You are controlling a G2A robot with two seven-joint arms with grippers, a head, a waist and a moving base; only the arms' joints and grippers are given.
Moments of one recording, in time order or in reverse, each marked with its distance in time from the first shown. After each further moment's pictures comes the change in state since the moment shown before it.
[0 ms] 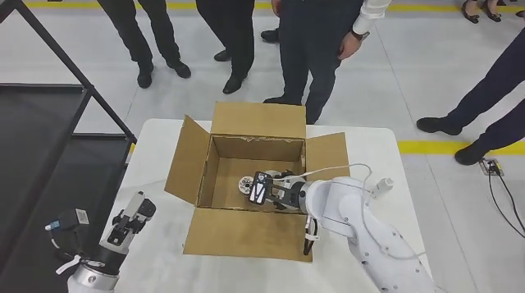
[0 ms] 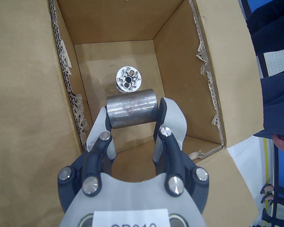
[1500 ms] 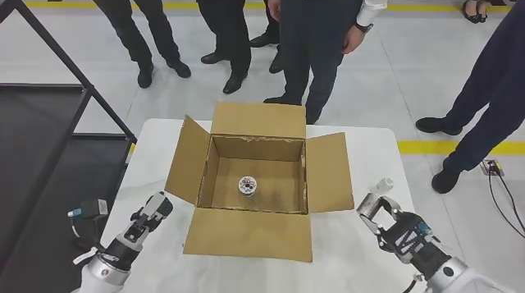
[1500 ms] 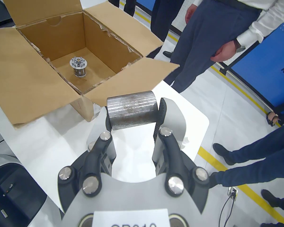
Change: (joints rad) left arm -0.062 0.011 0.050 0.010 0.013 0.003 -0.115; right arm -0.908 0.123 0.812 -0.600 0.047 0.096 -0.468
